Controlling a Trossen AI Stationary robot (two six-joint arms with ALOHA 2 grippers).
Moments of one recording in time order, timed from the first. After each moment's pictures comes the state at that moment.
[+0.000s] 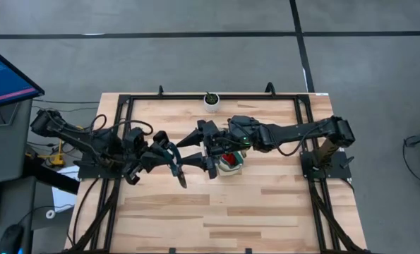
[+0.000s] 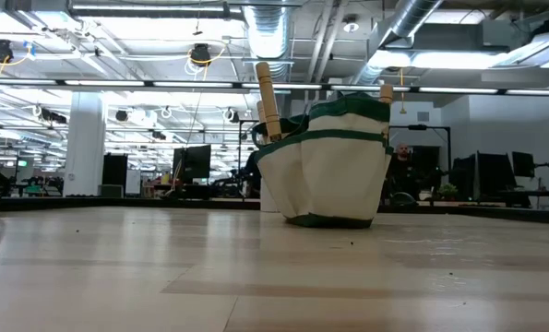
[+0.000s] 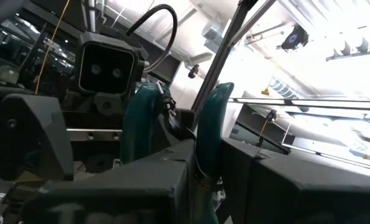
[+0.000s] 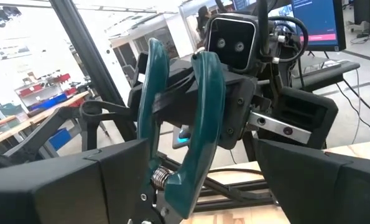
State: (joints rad) left arm -0.37 0.98 0.71 0.75 -0.13 -0.42; right arm 0.15 1.74 1.65 0.10 -0.08 0.37
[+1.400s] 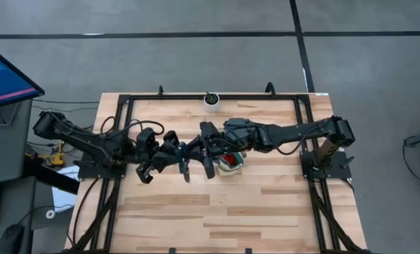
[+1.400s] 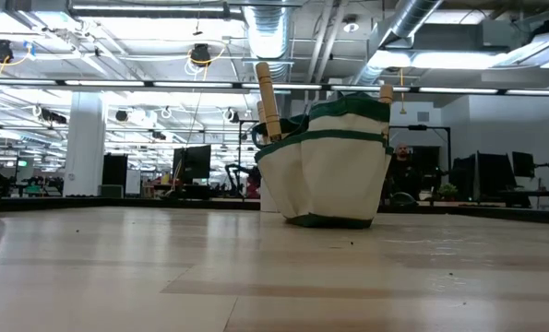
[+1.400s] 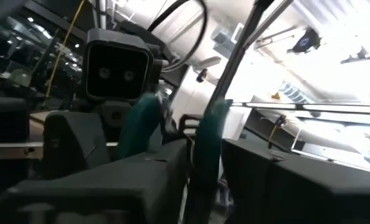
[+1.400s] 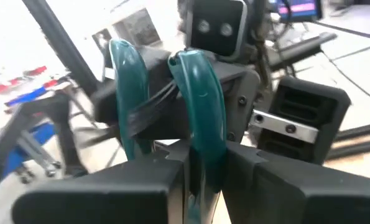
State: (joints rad) left arm -0.32 1.12 0.71 0.88 -0.12 -0.45; right arm 0.13 1.74 1.65 0.00 -0.02 0.41
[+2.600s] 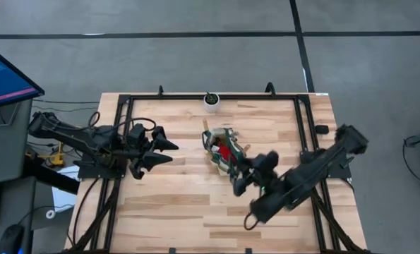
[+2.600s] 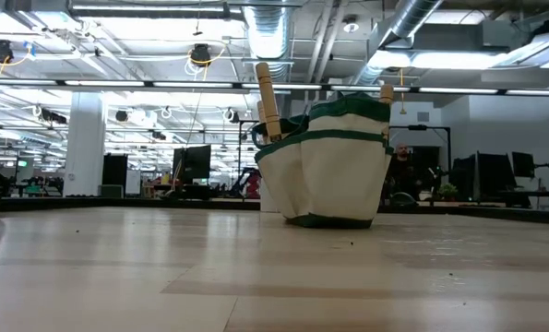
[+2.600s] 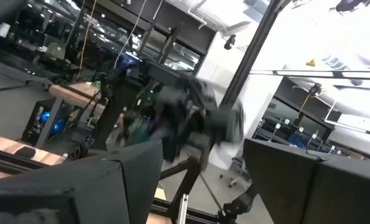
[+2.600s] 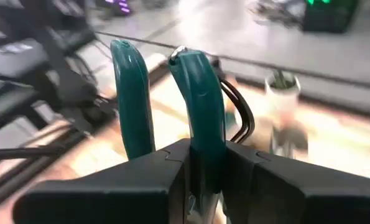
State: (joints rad) left arm -0.31 0.89 0.71 0.47 -0.17 -0.42; right arm 0.62 1.66 1.65 -1.10 1.16 1.33
